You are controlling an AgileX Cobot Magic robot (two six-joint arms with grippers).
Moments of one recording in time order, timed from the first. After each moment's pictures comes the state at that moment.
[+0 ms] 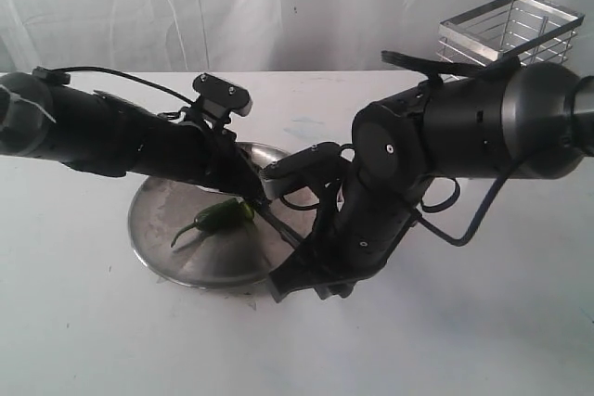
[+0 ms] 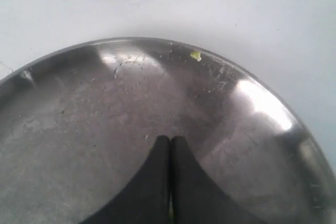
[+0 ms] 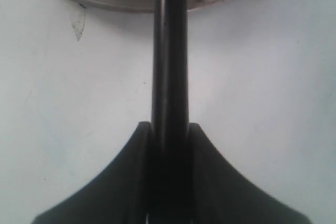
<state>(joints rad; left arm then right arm) -0.38 1.92 -1.14 -1.49 0.22 1.61 0.70 1.76 -1.07 0.11 0.71 0.01</state>
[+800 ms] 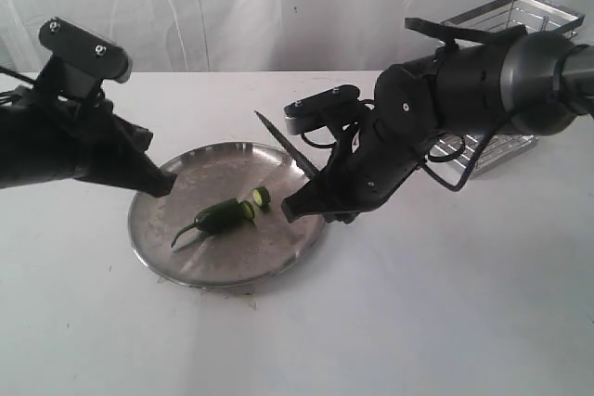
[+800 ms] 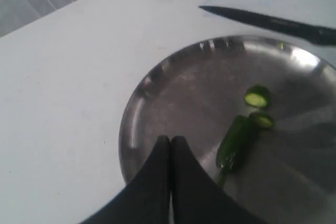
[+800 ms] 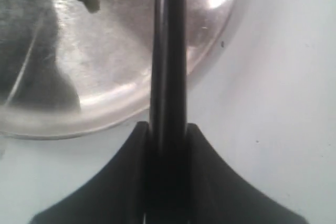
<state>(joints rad) -0.38 1.35 -0.72 -1.65 -0.11 1.80 0.56 1.83 -1.19 0.06 0.57 -0.02</state>
